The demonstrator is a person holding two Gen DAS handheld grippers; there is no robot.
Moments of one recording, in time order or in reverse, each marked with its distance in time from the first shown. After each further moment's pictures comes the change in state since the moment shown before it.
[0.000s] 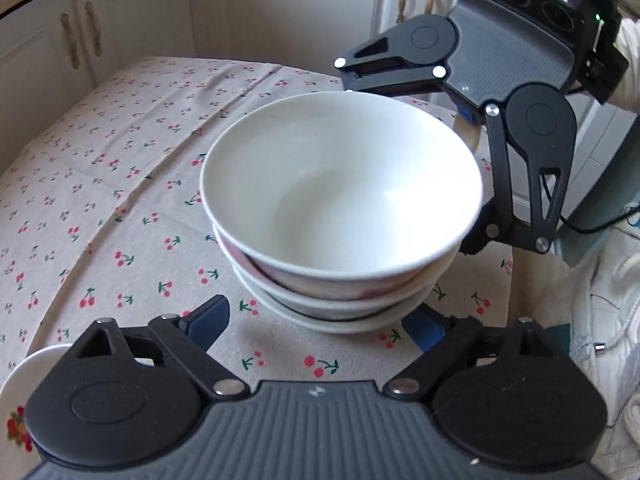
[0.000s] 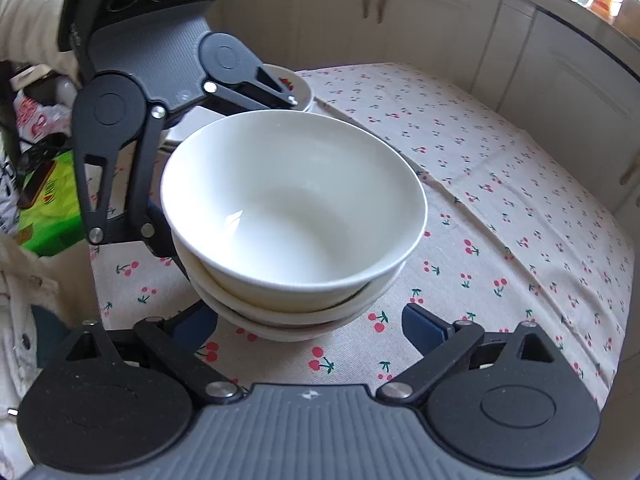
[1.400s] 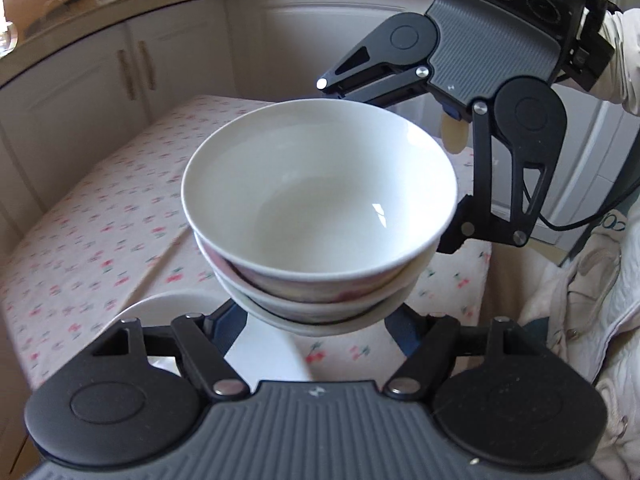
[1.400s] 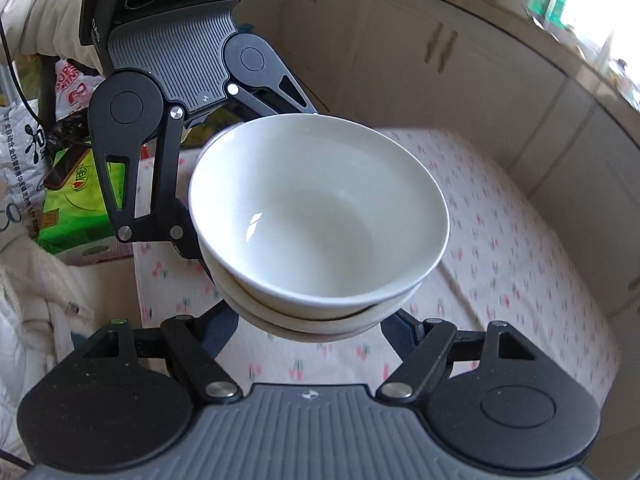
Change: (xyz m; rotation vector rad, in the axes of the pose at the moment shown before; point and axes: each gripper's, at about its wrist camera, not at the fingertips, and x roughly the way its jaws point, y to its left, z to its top) left arm -0.097 -0.007 -0.034 -0.014 -0.103 0.150; right arm -0.018 0.039 0.085 -0.212 -0.020 0.026
